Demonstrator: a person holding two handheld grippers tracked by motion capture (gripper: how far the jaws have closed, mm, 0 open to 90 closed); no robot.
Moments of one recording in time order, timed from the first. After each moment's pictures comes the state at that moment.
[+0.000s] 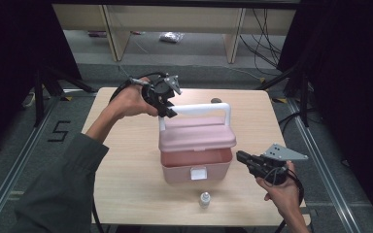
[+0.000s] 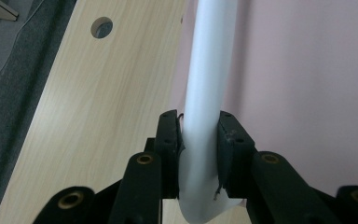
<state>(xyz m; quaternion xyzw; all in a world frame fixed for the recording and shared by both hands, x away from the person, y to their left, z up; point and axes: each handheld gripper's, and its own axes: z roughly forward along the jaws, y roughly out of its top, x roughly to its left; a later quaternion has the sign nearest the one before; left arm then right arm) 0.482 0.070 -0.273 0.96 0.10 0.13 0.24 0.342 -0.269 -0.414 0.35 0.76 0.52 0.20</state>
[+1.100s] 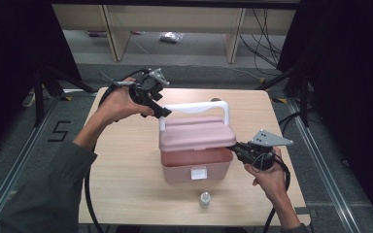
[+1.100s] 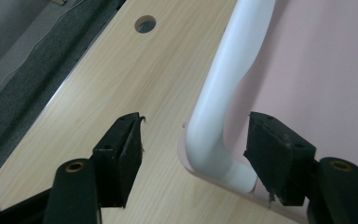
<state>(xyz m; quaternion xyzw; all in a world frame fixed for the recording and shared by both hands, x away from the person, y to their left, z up) 0.474 0.101 -0.270 0.91 0.23 0.16 0.29 0.374 -0.241 -0.403 0.32 0.76 0.53 0.19</state>
